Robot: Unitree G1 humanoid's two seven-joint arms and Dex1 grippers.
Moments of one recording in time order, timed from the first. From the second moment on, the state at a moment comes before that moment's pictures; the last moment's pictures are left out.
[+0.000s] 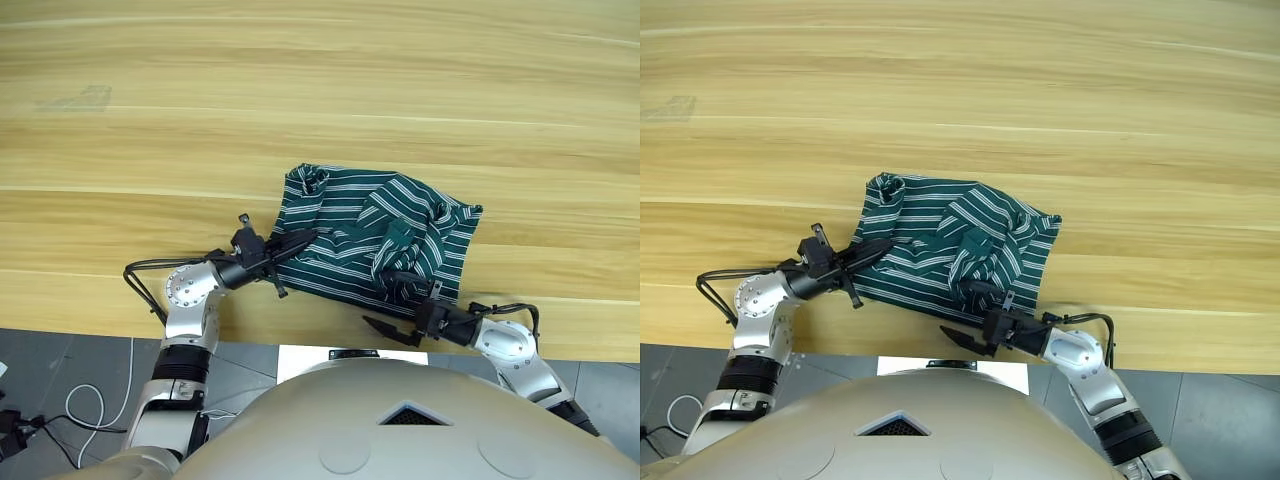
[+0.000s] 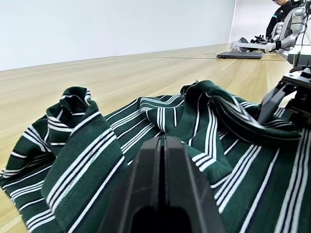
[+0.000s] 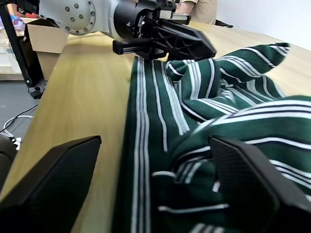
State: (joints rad) left arm 0.16 0.37 -0.09 0.29 -0.39 -0.44 -1.14; right arm 0.45 -0.52 0.41 -0.07 0.08 -0.49 0.73
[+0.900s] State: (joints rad) left arm 0.17 0.33 -0.12 0.23 -0.39 -0.46 -1.12; right arm 0.49 -0.29 0.43 -0.20 -0.04 -0.12 0.35
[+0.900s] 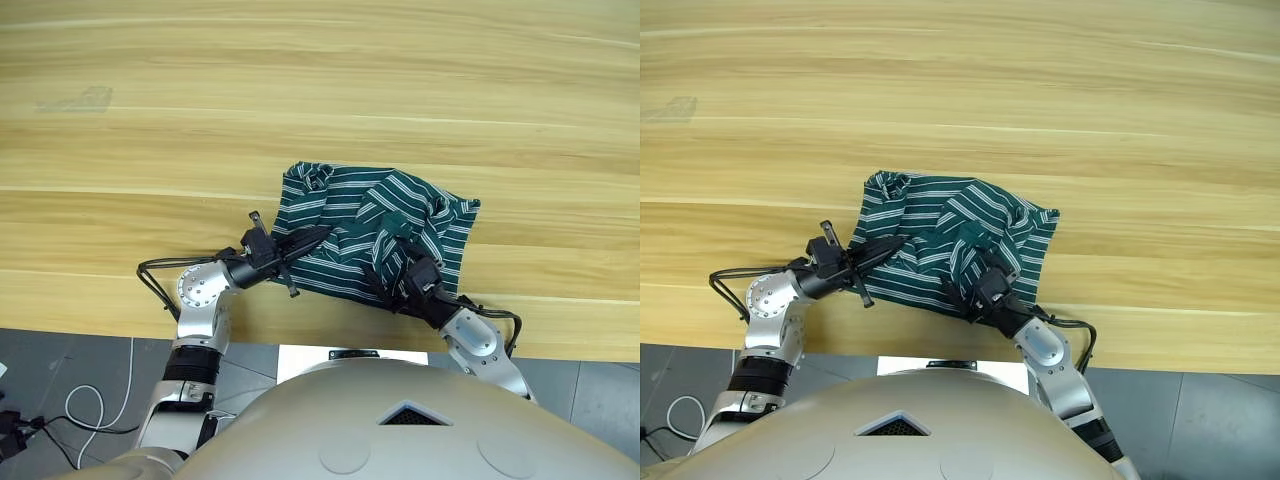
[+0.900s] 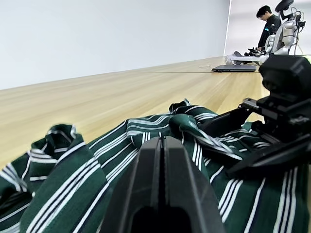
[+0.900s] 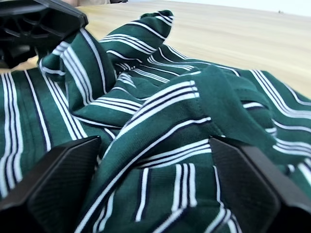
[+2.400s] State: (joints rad) left arm 0.15 0.26 -0.10 0.34 -0.40 -0.52 -1.11; right arm 0.40 -0.52 0.17 -0.18 0.04 -0.28 0.53
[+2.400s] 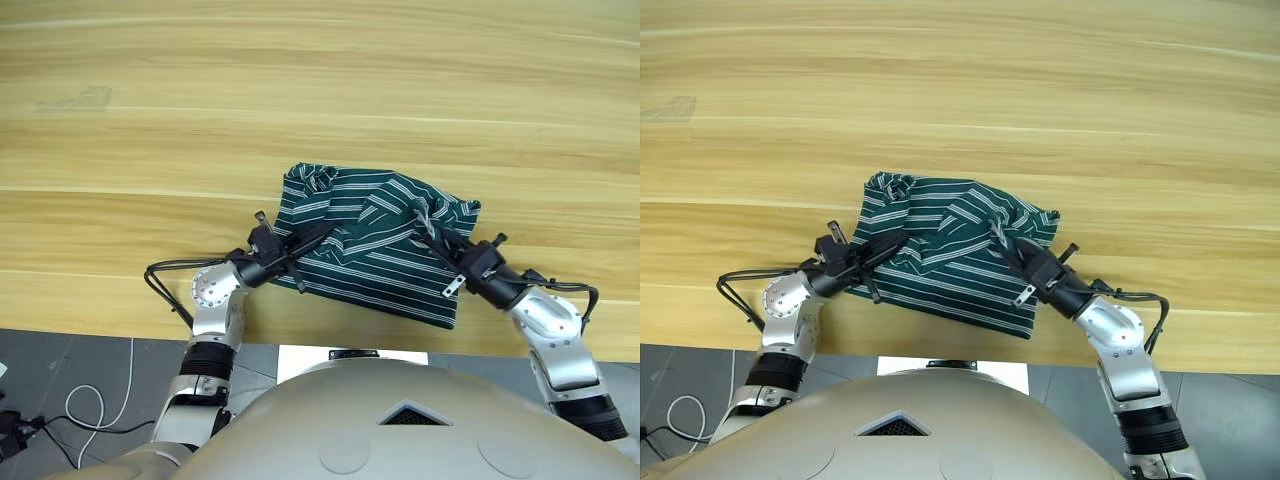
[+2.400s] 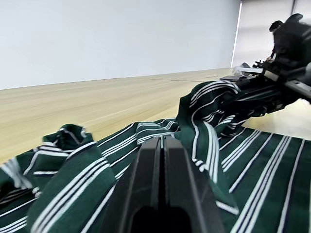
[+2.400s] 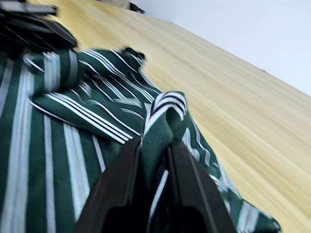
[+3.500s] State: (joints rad) left arm 0.18 0.25 -0.09 0.36 -0.40 -0.53 -1.10; right arm 0.47 -0.58 0.25 -0.28 0.05 -0.36 0.65
